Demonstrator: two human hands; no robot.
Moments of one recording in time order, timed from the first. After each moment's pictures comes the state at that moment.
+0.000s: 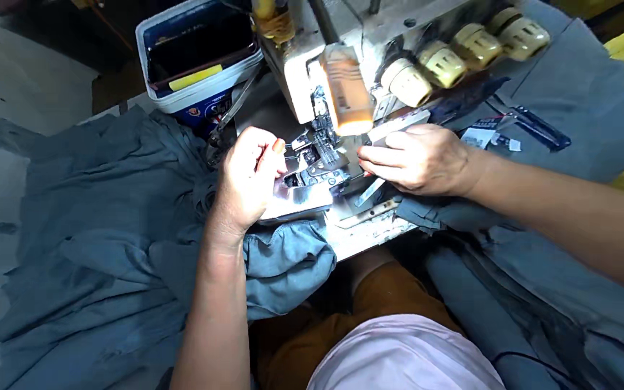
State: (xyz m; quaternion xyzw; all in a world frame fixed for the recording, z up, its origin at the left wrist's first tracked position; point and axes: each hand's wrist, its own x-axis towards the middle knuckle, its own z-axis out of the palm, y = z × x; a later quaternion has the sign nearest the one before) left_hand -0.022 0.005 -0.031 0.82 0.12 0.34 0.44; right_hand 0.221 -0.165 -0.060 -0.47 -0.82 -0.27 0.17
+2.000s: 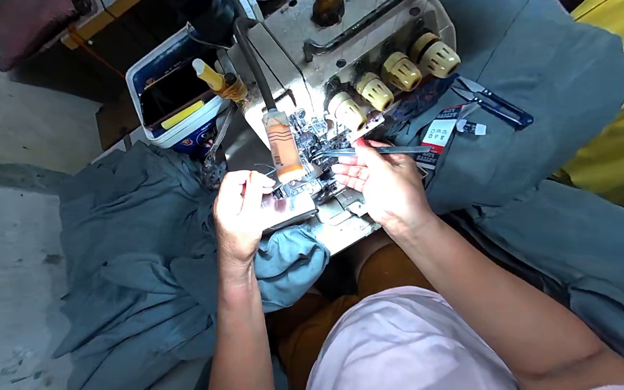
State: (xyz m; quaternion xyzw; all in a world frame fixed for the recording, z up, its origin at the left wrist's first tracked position) left_hand -0.030 -0.024 -0.027 0.76 0.21 0.38 0.48; right_hand 0.119 -0.158 -0.025 -0.51 0.05 0.31 0.80
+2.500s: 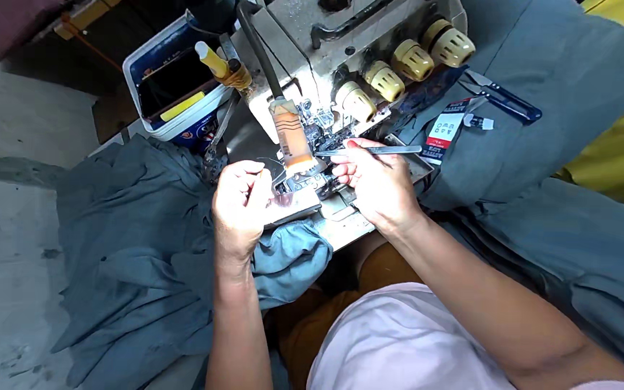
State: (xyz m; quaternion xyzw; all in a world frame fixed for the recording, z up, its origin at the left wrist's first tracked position) left_hand -0.036 -0.022 -0.021 0.77 0.20 0.36 0.48; right_hand 0.107 -0.149 -0.037 -0.50 -0.03 0.28 0.82
